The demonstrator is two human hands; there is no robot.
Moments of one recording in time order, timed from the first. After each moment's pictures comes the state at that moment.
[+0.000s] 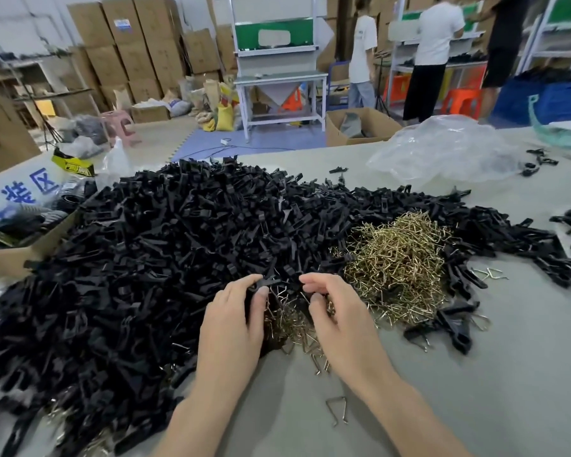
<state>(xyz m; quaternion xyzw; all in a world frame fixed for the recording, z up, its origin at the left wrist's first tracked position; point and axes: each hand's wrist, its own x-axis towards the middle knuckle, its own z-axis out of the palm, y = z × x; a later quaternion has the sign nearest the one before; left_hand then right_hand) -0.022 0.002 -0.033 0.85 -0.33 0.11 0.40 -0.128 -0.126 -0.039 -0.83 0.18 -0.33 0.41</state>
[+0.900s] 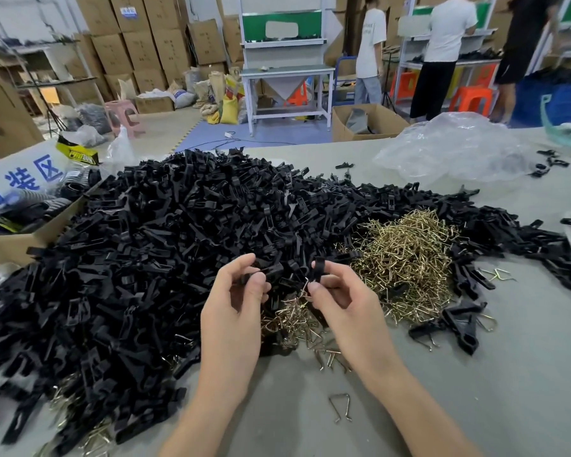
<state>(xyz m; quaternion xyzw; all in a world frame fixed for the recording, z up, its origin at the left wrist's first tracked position) -0.037 0.001 -0.018 0.69 -0.25 0.02 0.68 -0.127 -0.127 -0.028 -0.69 0.20 -0.31 0.63</state>
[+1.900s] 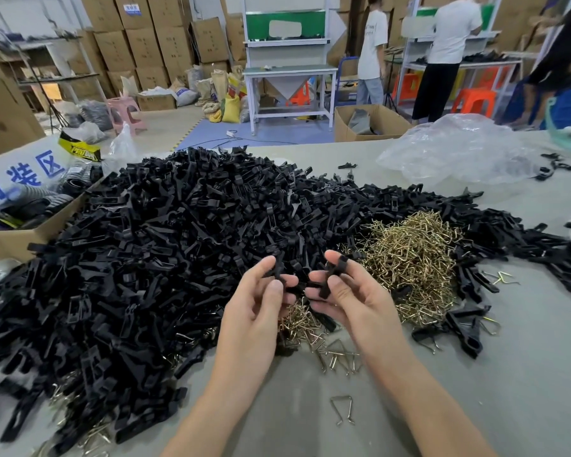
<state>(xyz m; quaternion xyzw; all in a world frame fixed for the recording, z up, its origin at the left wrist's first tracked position) -0.047 -0.003 -0.014 0.67 -0.27 -0.11 0.68 -0.128 -0.136 -0.021 -0.56 0.15 -0.29 0.76</state>
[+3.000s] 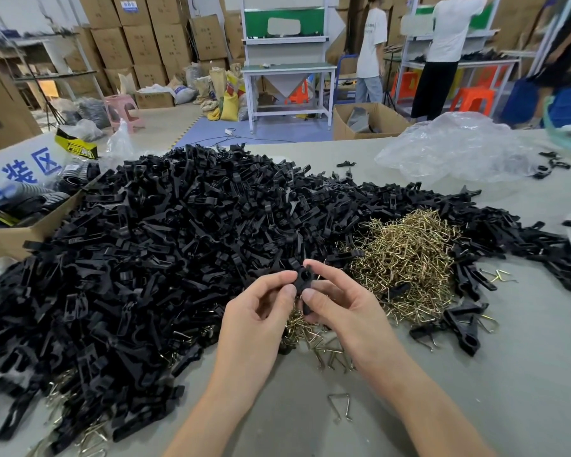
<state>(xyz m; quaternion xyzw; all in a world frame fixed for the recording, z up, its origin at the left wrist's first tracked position) -0.054 -0.004 -0.009 0.69 -0.27 -0.10 0.66 -0.128 -0.131 -0.025 -0.61 0.13 -0.23 0.75</state>
